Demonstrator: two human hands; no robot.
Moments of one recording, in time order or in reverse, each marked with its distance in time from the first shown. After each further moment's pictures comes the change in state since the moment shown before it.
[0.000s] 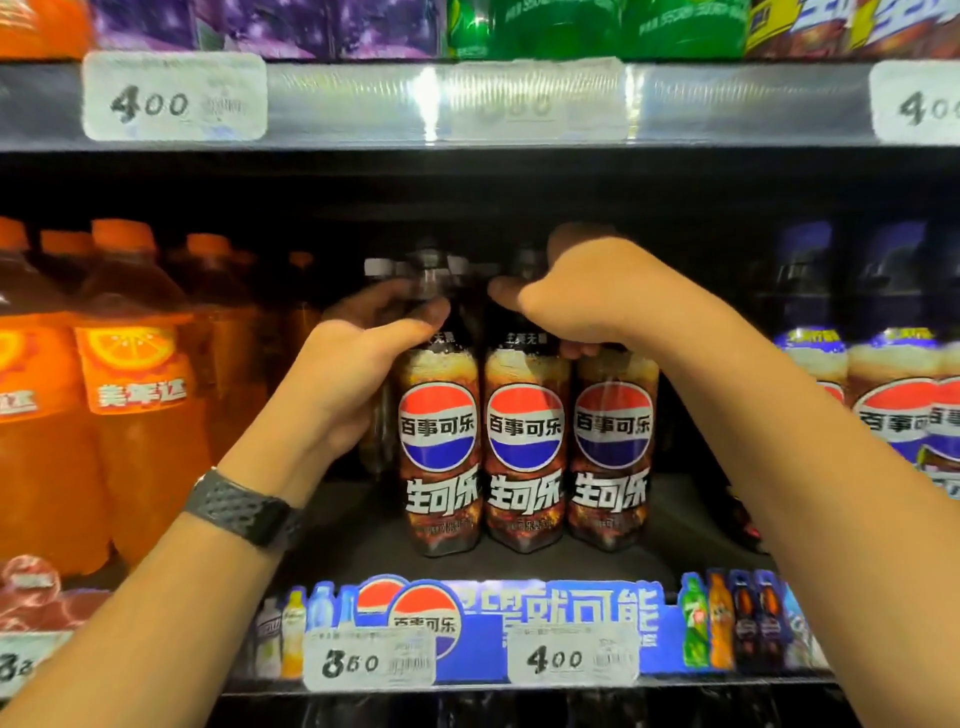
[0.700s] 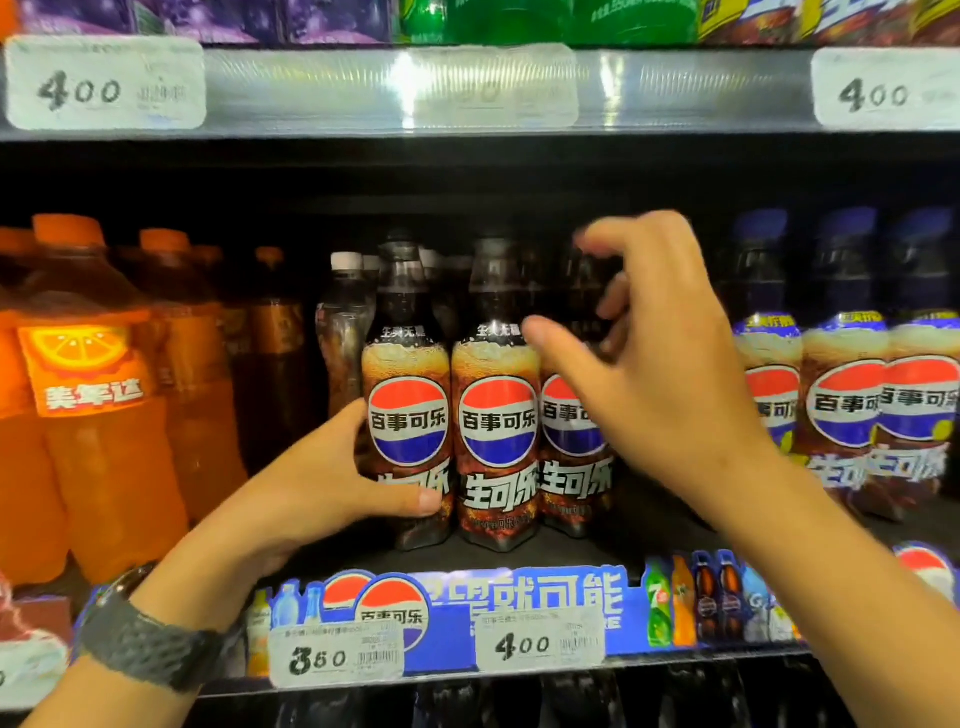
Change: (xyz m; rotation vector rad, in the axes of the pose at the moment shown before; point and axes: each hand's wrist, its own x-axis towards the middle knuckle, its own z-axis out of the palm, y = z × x) left_hand -0.053 -0.038 -0.022 0.475 -0.276 -0.290; right_hand -0.072 0.055 0.017 0.162 0.614 -0.371
